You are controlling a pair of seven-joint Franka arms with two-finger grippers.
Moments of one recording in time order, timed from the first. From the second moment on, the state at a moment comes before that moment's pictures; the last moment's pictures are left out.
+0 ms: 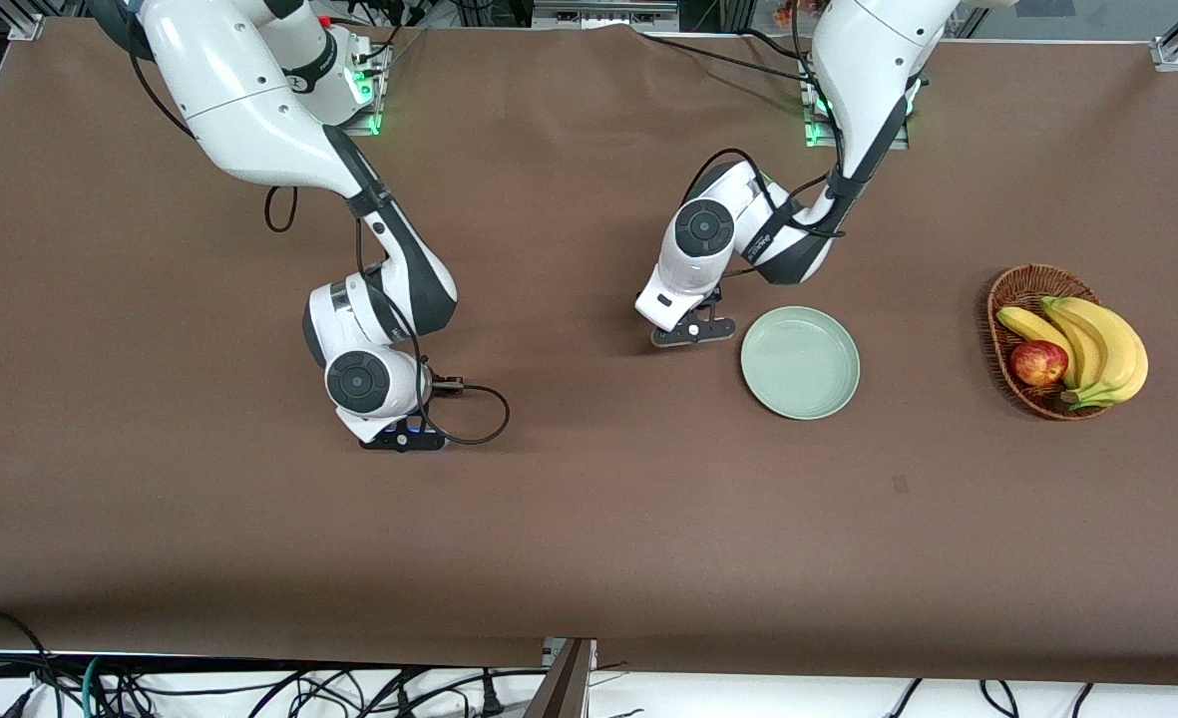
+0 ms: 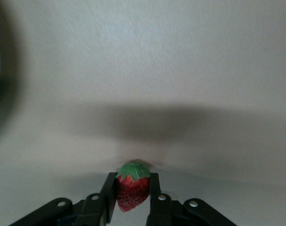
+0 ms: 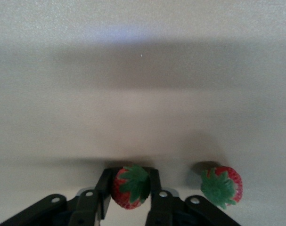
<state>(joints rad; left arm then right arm) -0.40 0.55 -0.28 -1.97 0.10 2.40 -0.89 0.34 0.80 0.07 -1.50 0.00 2.06 0.39</state>
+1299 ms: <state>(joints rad) -0.07 0.48 -0.24 -1.76 0.24 1.99 -0.07 0.65 0.96 0.26 -1.26 0.22 2.57 1.16</state>
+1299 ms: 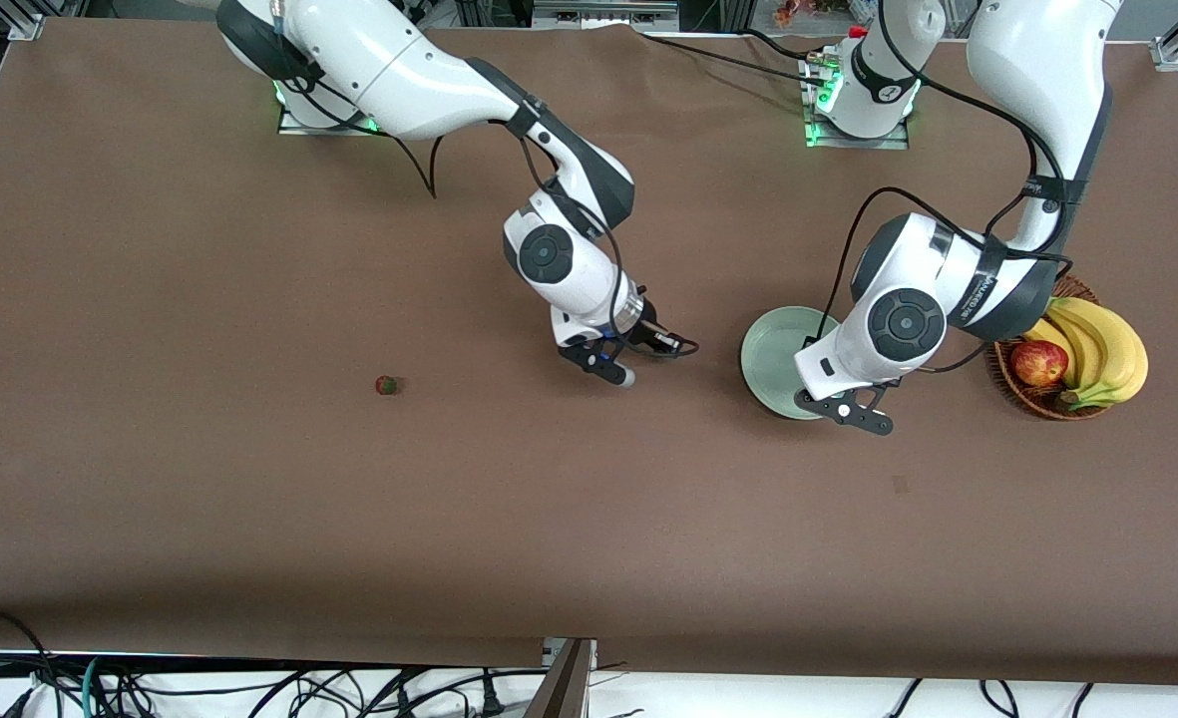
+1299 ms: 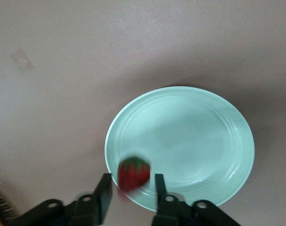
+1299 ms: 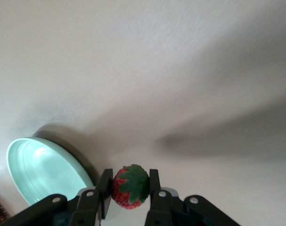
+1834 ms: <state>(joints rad) -0.08 0.46 -0.26 -1.75 0.16 1.92 -0.12 0.67 1.01 0.24 -1.26 0.16 2.56 1.17</state>
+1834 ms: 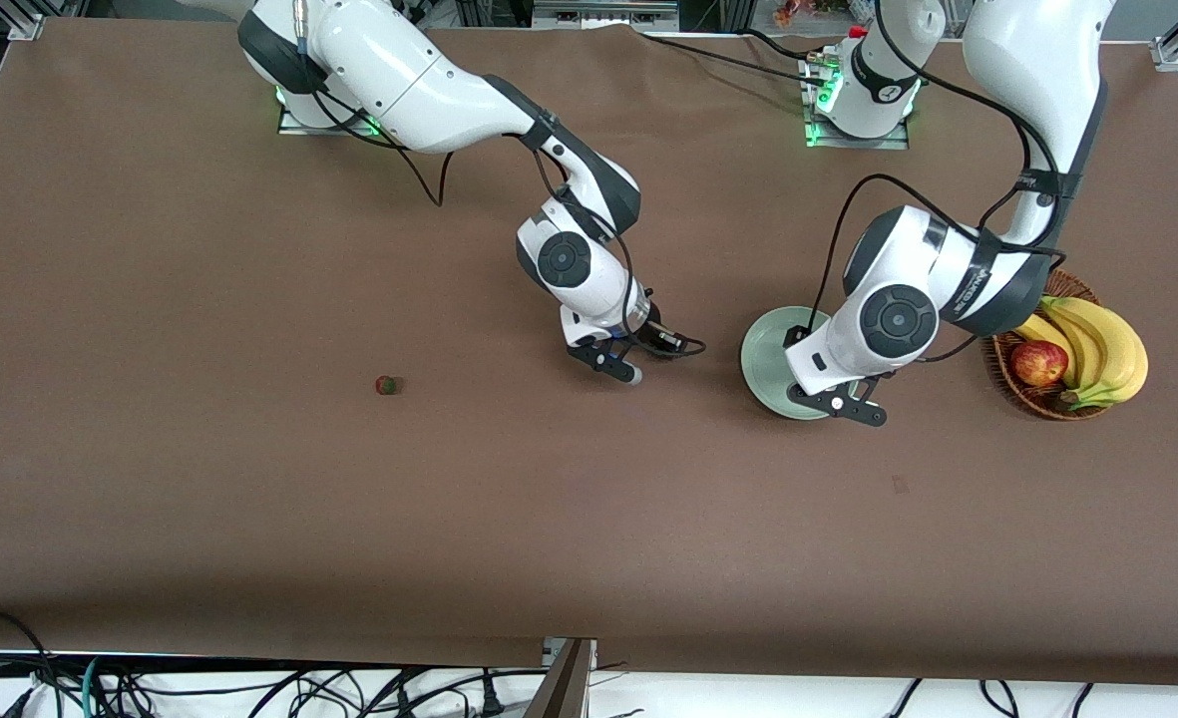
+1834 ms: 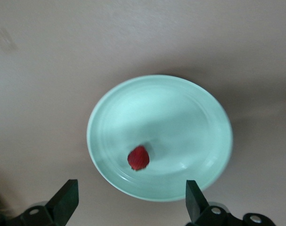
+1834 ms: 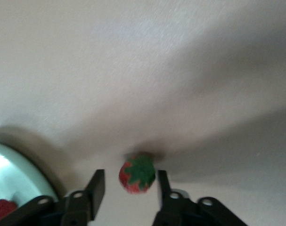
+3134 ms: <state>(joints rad) -0.33 0.61 -0.28 -1.80 -0.03 2.43 -0.95 0.62 0.70 -0.24 -1.52 0.14 2.03 0.33</state>
